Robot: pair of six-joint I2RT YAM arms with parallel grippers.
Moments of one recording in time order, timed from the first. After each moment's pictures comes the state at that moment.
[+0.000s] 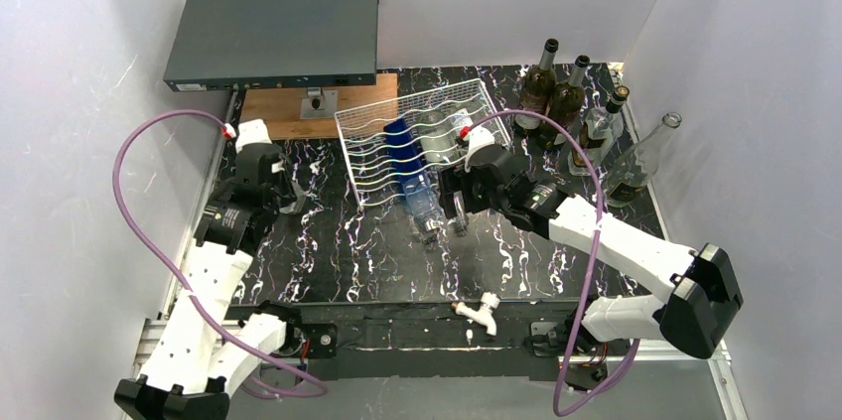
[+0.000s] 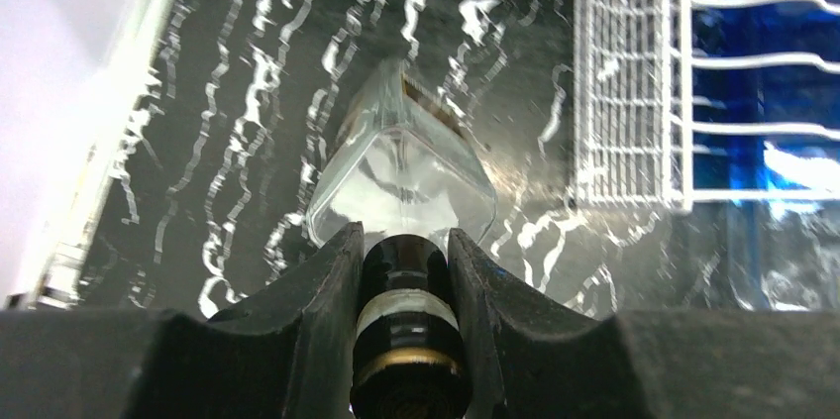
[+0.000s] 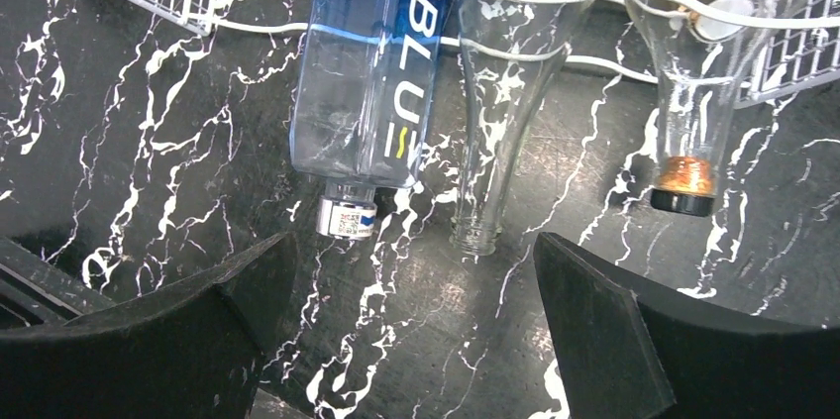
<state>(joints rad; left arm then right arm) -0.23 0.88 1.03 -0.86 -0.43 -0.34 0.85 1.25 0.97 -0.39 0.17 0.34</state>
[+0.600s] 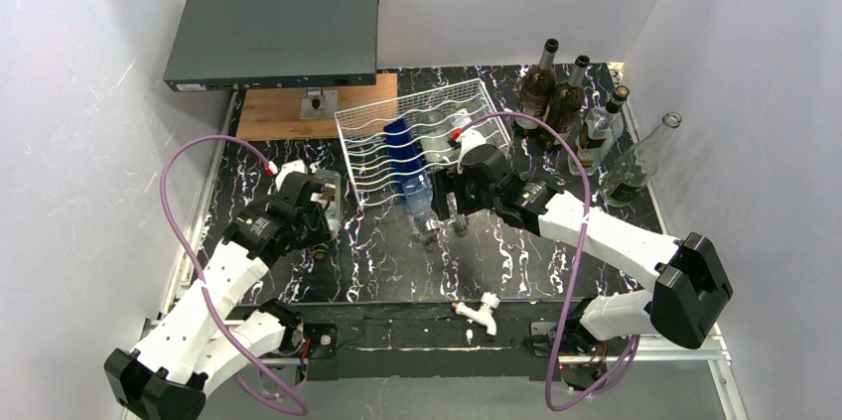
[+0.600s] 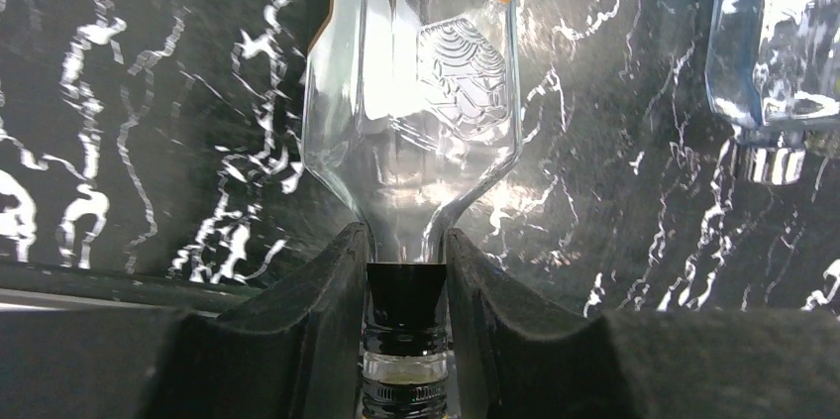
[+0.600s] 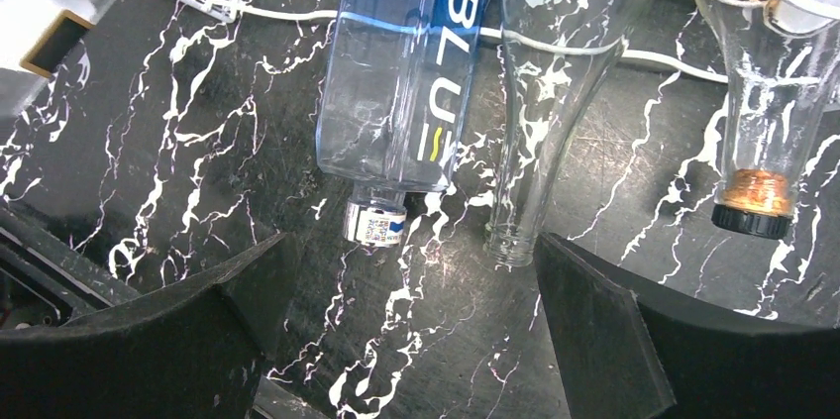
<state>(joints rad) -0.48 0.86 0.88 -1.03 -0.30 -0.66 0.85 1.32 0.97 -0.34 0.11 0.37</state>
